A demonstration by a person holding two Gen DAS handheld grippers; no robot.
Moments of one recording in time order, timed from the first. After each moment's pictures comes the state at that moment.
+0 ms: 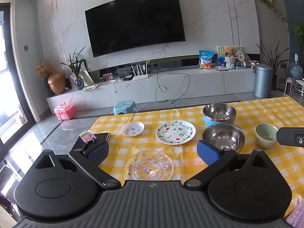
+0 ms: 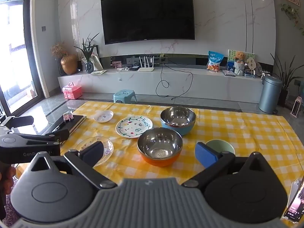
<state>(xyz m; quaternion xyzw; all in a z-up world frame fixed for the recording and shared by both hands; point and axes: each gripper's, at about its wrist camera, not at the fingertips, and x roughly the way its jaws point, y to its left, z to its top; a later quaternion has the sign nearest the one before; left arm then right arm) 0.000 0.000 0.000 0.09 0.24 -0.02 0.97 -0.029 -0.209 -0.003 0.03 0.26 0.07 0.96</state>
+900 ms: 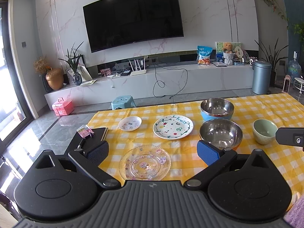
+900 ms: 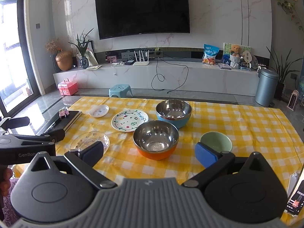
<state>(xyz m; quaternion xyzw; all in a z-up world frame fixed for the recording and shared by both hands) 0.002 0.000 -0.015 0.09 0.25 -0.03 0.96 -0.028 -0.210 -0.004 0.04 0.29 0.06 0.96</state>
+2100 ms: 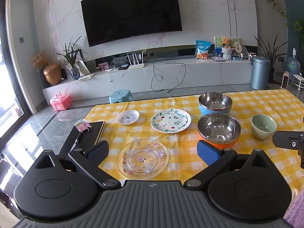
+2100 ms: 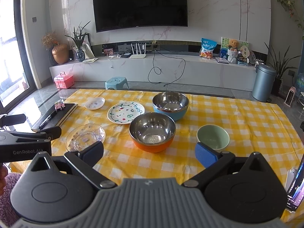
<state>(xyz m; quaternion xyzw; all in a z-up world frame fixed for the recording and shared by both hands) 0.003 -0.004 -0.015 0.09 0.27 -0.03 0.96 -0.024 -0.207 -0.014 0.03 0.31 0.05 0.95</state>
